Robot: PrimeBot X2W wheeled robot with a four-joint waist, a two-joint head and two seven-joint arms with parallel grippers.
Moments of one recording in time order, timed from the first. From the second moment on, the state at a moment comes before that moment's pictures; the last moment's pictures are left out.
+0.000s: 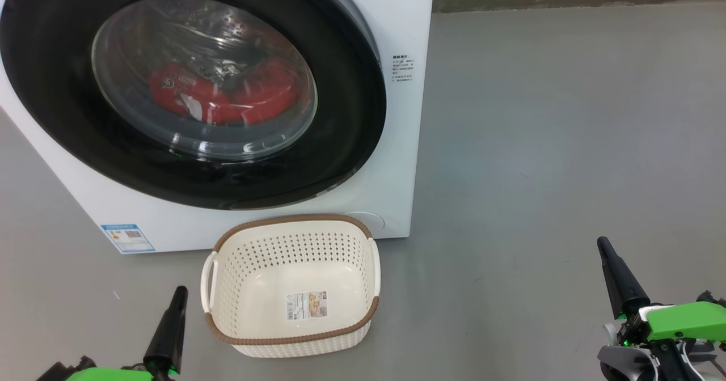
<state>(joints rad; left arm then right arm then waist) -0.07 0.04 0.08 0.27 -1.62 -0.12 0.11 -0.06 -0.05 -0.13 0.27 1.62 0.13 0.11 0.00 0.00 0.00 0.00</state>
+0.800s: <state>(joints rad) -0.02 0.02 0.06 0.32 -1.60 -0.12 0.09 -0.01 -0.02 -0.10 0.33 1.61 0.13 0.09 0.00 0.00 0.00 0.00</state>
